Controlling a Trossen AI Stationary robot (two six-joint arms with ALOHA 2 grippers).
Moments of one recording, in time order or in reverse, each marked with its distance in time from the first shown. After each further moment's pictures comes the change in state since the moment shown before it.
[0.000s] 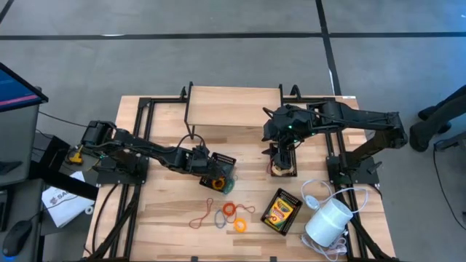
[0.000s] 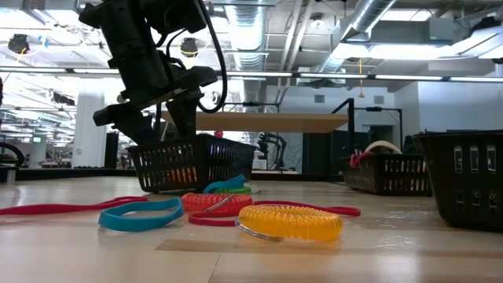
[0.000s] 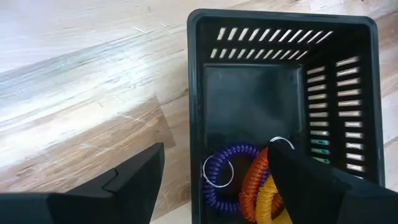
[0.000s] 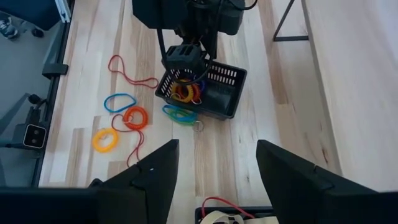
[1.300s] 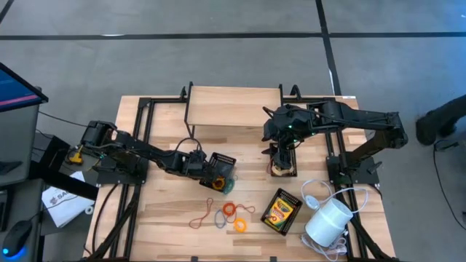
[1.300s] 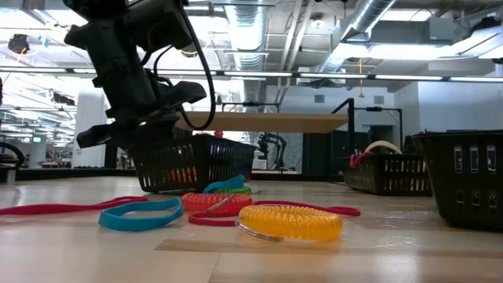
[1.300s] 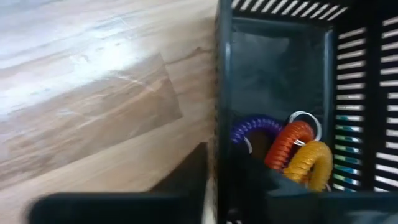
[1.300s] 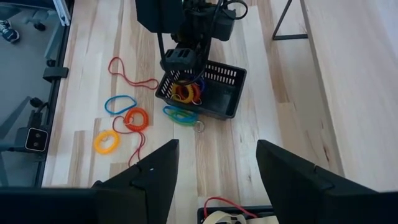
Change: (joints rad) left arm -0.018 -0.002 -0.136 0.178 0.079 -0.060; right arm -0.003 0.000 0.000 0.001 0.000 0.018
